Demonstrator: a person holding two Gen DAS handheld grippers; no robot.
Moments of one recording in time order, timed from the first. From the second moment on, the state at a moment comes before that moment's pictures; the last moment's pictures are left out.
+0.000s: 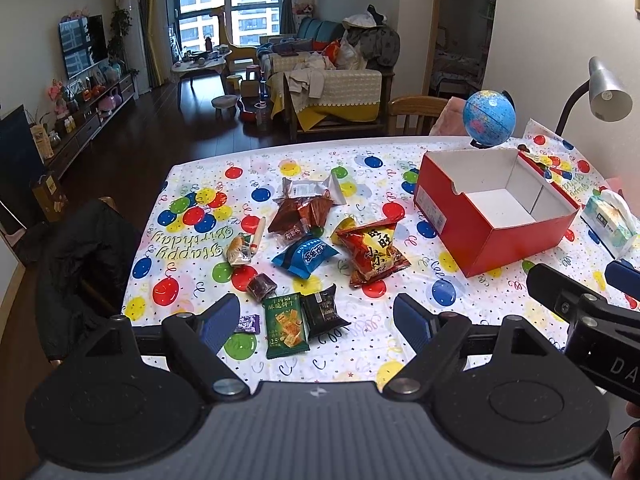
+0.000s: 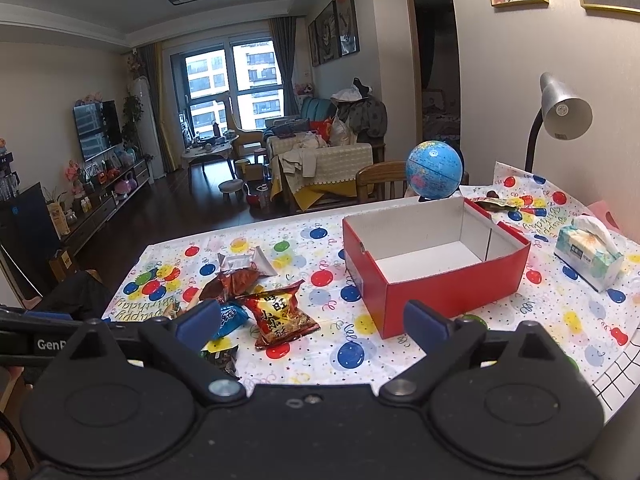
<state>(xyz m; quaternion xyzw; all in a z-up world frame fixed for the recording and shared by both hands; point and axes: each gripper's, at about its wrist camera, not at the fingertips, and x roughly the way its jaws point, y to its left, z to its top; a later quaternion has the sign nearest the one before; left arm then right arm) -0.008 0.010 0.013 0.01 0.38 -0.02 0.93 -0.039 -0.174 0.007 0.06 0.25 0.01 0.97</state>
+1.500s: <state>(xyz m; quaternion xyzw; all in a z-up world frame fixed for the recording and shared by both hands) 0.031 0.016 -0.012 -0.03 0.41 0.03 0.91 0.012 -0.188 -0.006 0.05 0.29 0.06 0.96</state>
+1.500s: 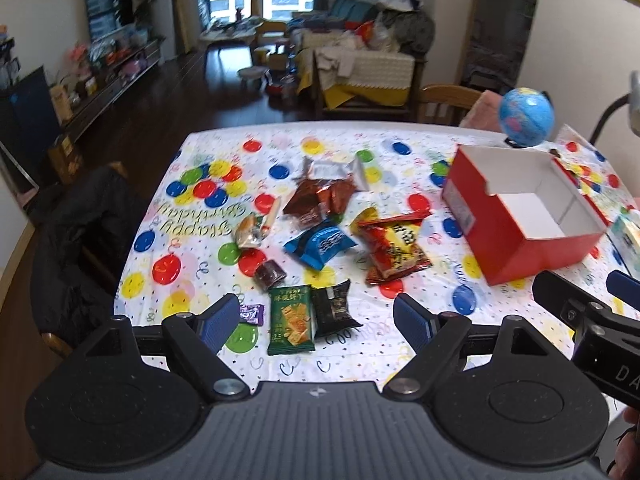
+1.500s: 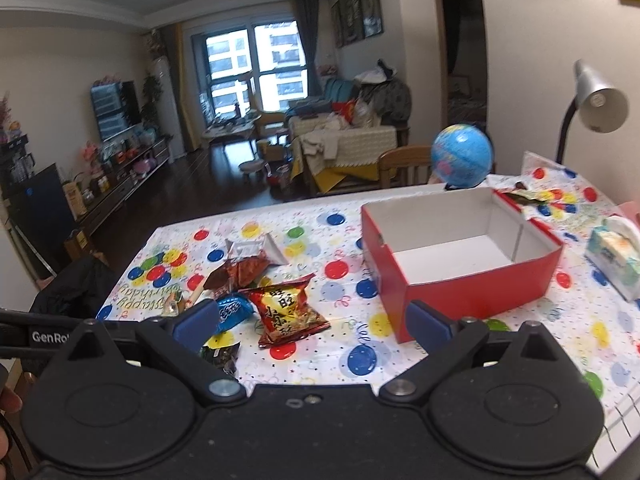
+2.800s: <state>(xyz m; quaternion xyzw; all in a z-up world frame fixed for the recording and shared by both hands) 0.145 0.054 -0.162 -0.07 0.54 0.08 0.83 0.179 -0.147 -0.126 -0.09 0.35 0.18 0.91</state>
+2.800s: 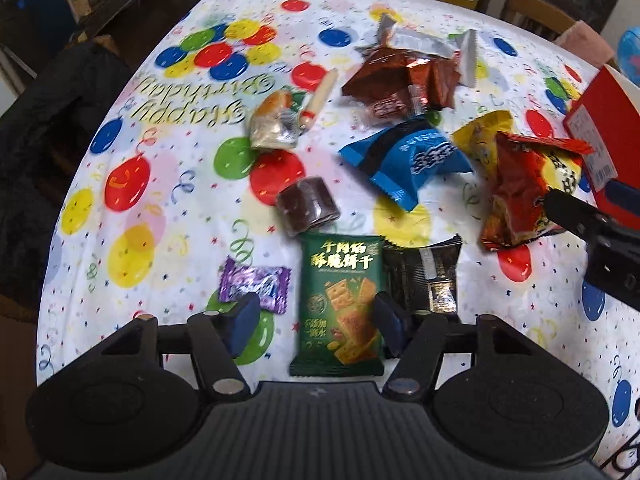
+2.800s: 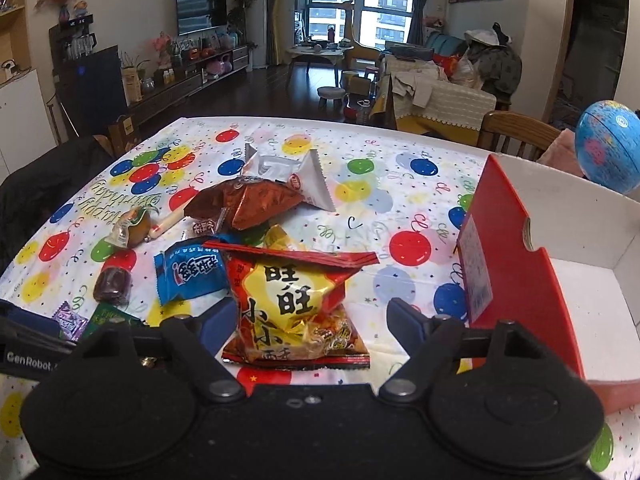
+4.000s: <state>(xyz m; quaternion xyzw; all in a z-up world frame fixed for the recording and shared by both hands) 0.122 0.077 -0.139 -0.13 0.53 0.06 0.84 0.147 -0.146 -0.105 -0.07 0.35 0.18 0.92</state>
